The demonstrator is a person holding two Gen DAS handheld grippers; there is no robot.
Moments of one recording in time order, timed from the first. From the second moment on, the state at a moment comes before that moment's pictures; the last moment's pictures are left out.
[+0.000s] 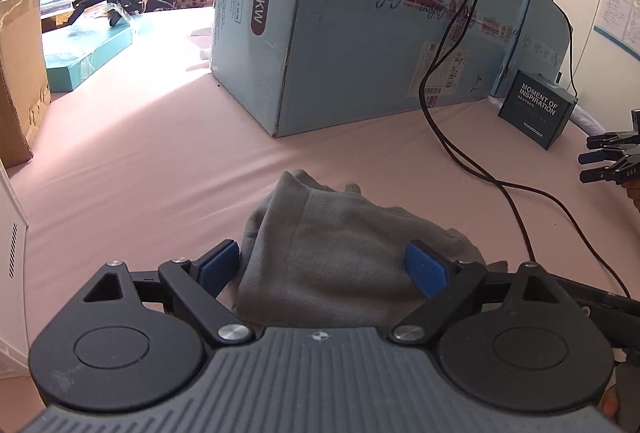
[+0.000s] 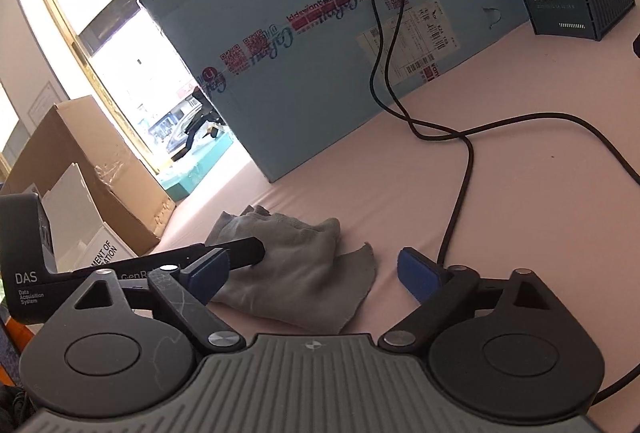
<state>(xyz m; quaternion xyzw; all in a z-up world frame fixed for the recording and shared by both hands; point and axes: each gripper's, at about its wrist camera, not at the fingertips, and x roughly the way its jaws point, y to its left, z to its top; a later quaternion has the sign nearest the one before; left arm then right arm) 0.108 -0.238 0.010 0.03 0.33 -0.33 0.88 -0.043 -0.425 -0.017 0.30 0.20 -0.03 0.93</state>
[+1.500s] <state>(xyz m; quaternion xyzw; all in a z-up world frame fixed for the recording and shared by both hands) 0.045 -0.159 0.067 0.05 0.23 -0.31 0.92 -0.048 -0.362 0.038 0.24 0.14 0.05 0.96</state>
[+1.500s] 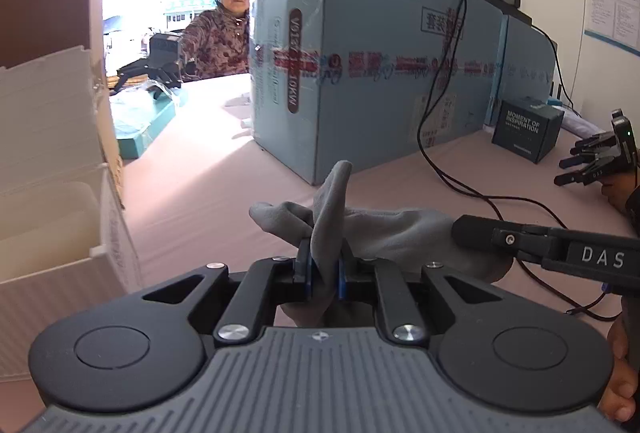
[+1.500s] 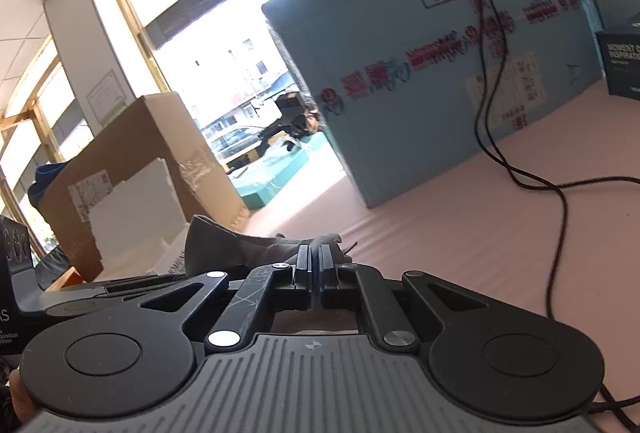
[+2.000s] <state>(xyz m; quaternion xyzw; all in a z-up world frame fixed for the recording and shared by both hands) 0.038 -0.037 0.155 -0.01 0.12 -0.24 0.96 -0.016 -0.262 0.141 0.17 0.07 0.17 0.97</state>
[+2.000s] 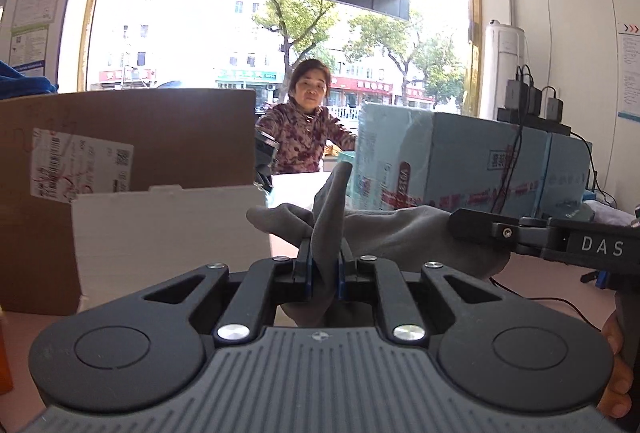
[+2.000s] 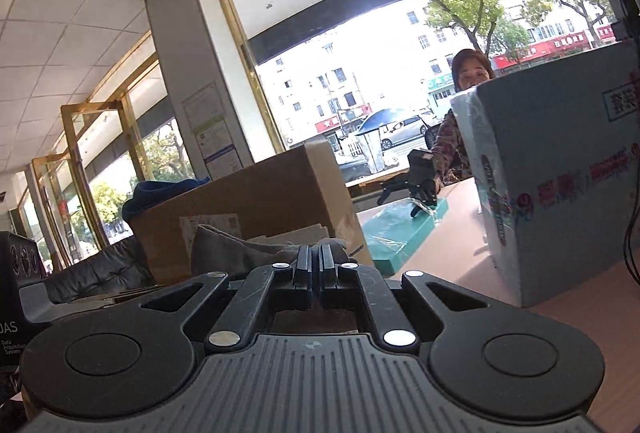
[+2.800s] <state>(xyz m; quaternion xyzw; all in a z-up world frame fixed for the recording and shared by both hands) 0.141 0.037 0.086 -0.05 0.28 -0.19 0.94 0.091 -0.167 0.096 0.11 0.22 0.16 0.96</state>
